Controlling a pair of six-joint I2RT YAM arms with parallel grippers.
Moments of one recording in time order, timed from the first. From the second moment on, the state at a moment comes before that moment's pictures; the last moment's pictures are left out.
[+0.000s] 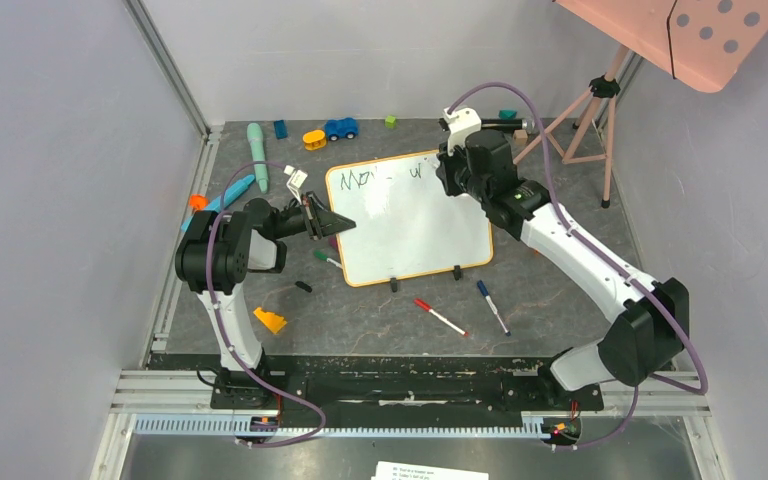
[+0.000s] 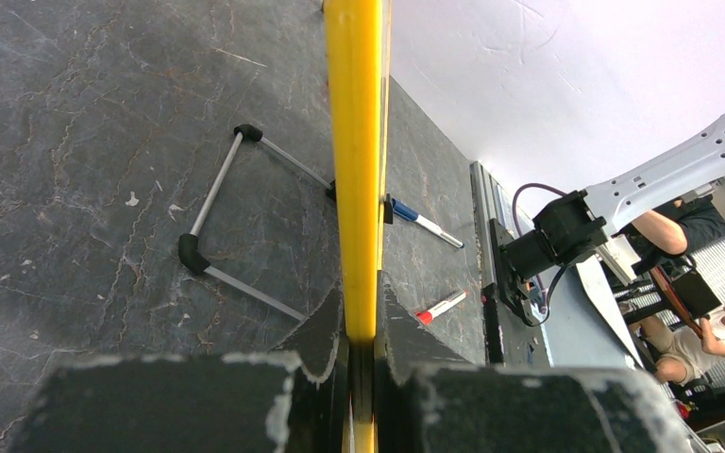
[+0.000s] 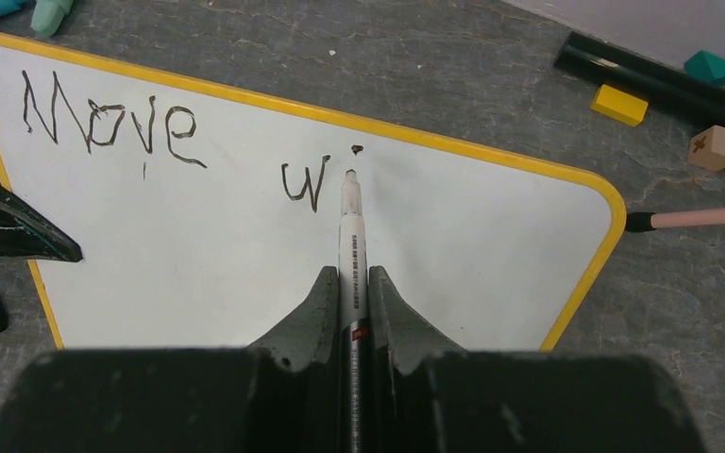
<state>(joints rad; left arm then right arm) -0.05 2.00 0.70 1.49 1.24 -0.90 0.54 1.46 1.30 -0.26 0.12 0.02</state>
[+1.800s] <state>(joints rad) -0.05 2.00 0.70 1.49 1.24 -0.90 0.54 1.46 1.22 -0.25 0.09 0.04</state>
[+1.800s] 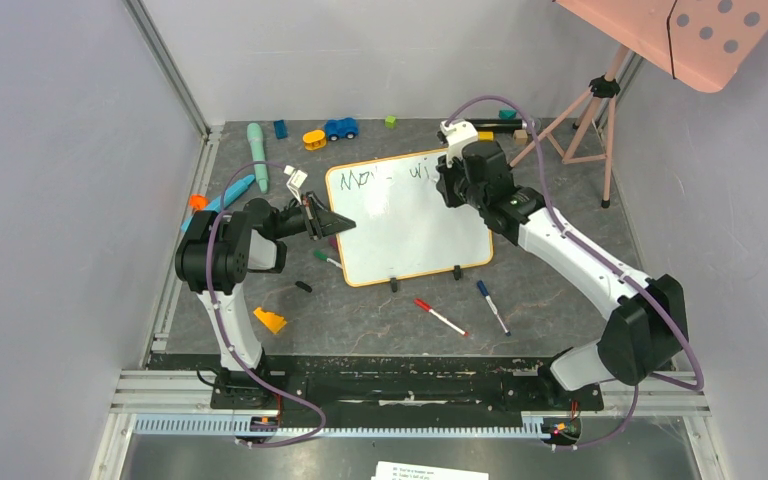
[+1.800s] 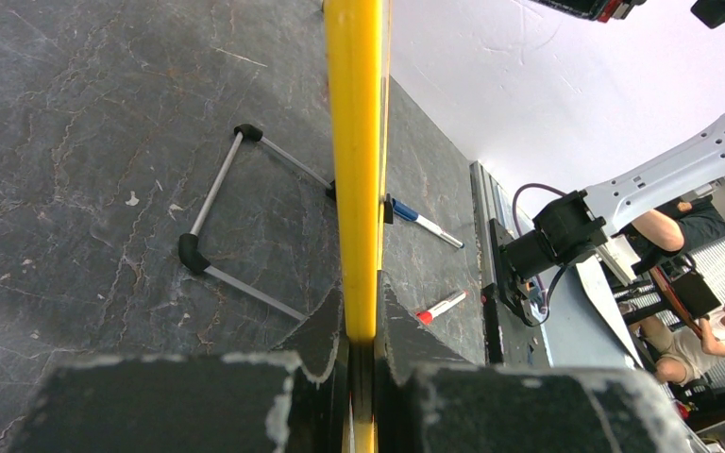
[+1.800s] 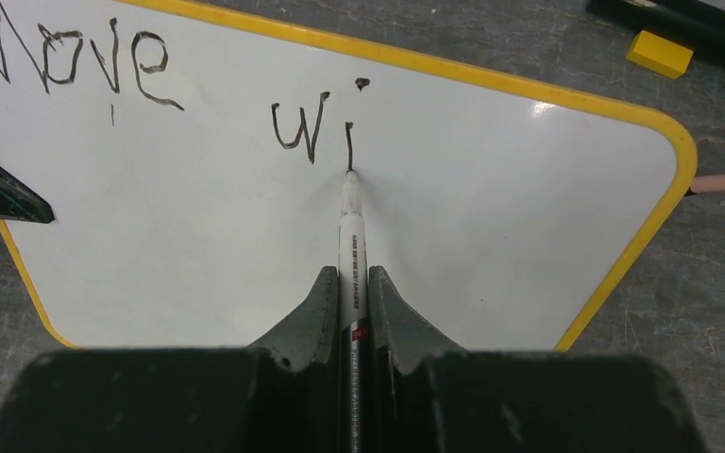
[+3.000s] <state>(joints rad) -0.05 2.00 0.70 1.49 1.24 -0.90 0.49 1.49 1.29 -0.26 0.07 0.03</state>
